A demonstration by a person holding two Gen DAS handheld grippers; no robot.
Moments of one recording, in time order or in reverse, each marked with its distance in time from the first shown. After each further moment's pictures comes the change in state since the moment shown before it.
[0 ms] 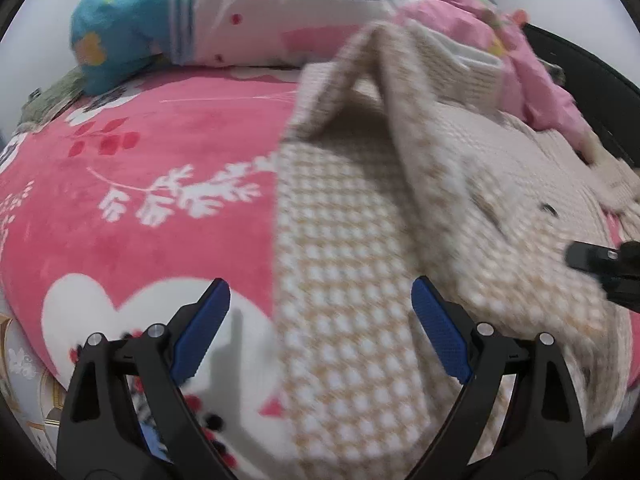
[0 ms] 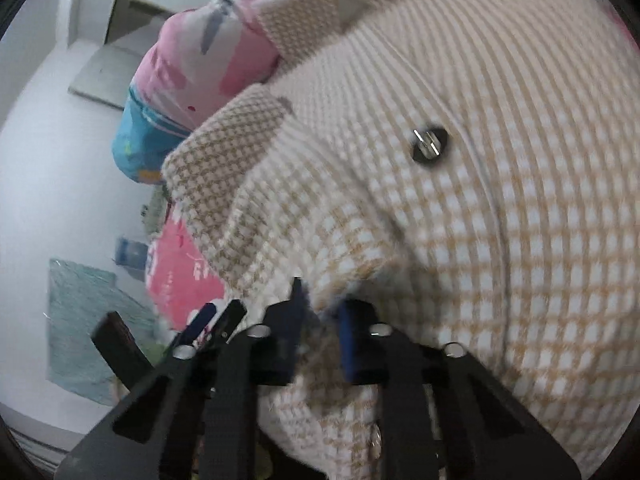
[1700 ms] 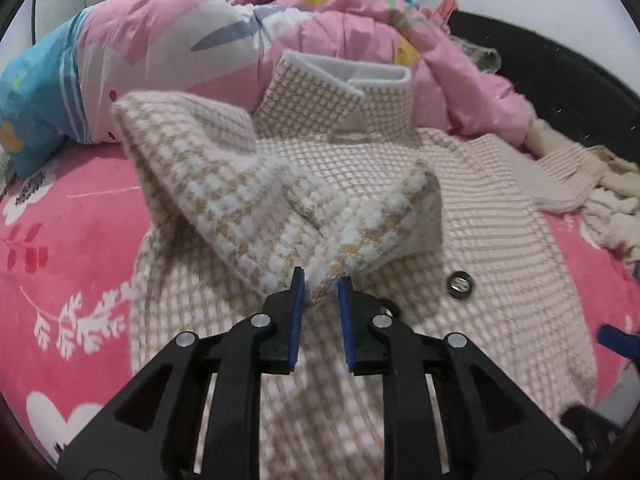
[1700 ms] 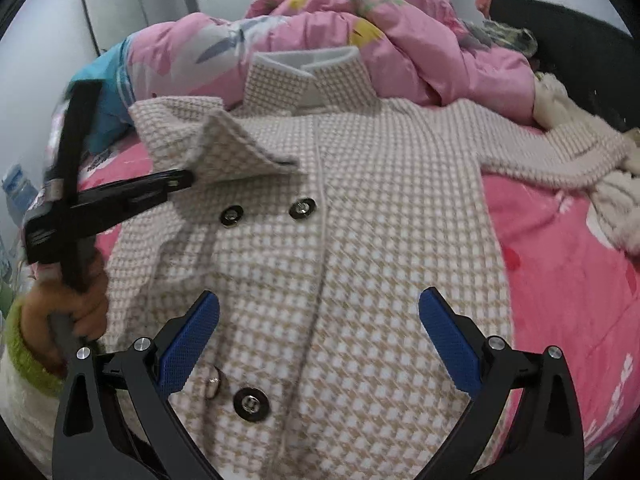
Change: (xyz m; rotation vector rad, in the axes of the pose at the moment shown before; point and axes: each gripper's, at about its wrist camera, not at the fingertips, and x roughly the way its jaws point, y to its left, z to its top) left arm 0.007 -0.111 0.067 0.191 -0.052 -0.203; right arm -0.098 -0.021 -0.067 -0.338 -0.258 -0.493
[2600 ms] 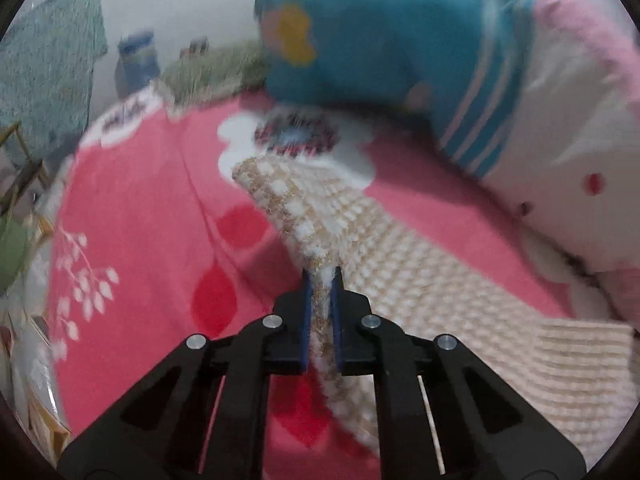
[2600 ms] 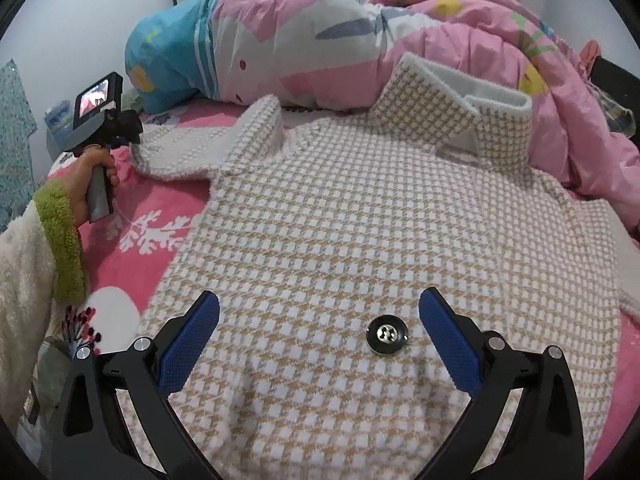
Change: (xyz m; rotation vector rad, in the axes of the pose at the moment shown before) left arm 0.022 0.367 0.078 -0.613 -0.069 0.730; right arm 0.078 0.136 0.062 -0.281 -0.023 0.139
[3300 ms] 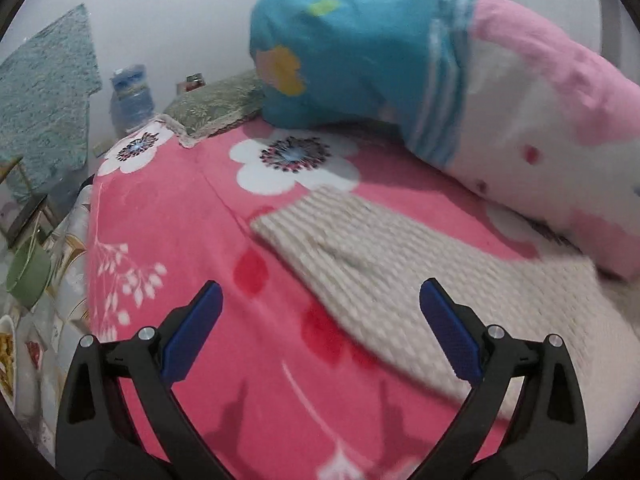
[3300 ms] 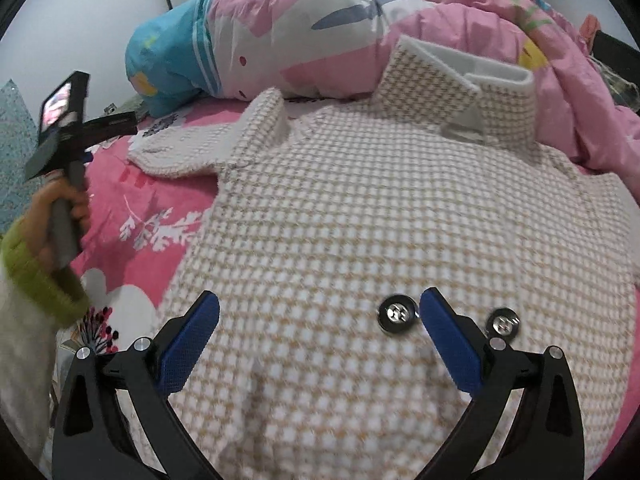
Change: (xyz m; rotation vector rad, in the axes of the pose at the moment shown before) left arm -0.050 0.017 -0.025 0.068 -0.025 -0.001; right arm 0.014 -0.004 -0.004 0.036 0.051 0.071
